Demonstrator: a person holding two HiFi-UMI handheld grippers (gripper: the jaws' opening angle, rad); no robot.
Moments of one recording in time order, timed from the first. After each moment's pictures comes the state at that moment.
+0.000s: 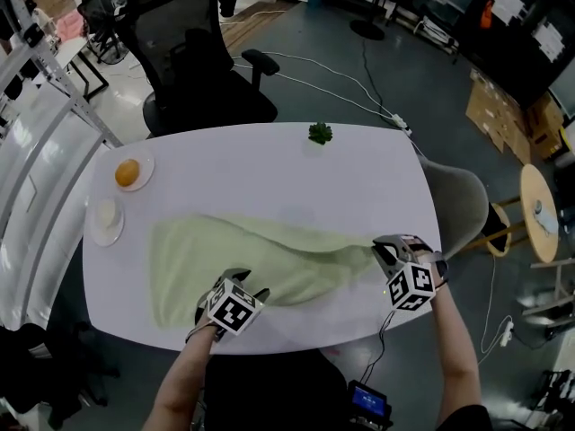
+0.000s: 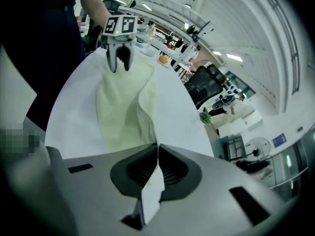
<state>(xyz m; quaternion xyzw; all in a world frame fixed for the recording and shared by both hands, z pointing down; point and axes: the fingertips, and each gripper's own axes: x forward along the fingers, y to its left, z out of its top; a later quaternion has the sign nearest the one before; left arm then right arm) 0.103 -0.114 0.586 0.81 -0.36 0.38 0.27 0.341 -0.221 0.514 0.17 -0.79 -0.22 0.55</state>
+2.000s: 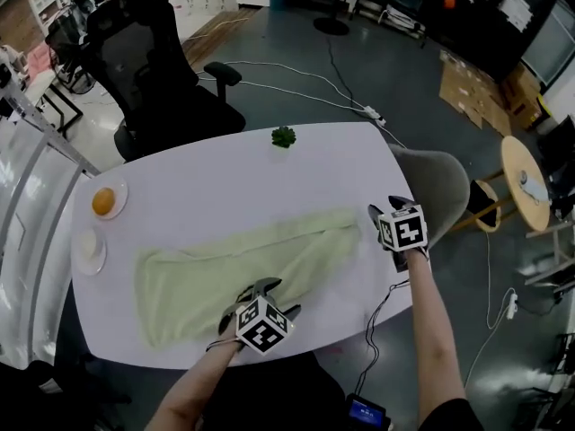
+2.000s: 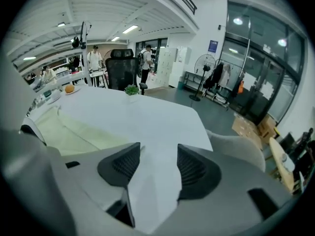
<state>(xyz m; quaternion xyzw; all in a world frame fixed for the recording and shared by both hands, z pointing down) 0.225 -0.110 0.557 0.88 -0.24 0.38 0.17 0.440 -0.327 0.513 0.53 -0.73 0.17 0.40</state>
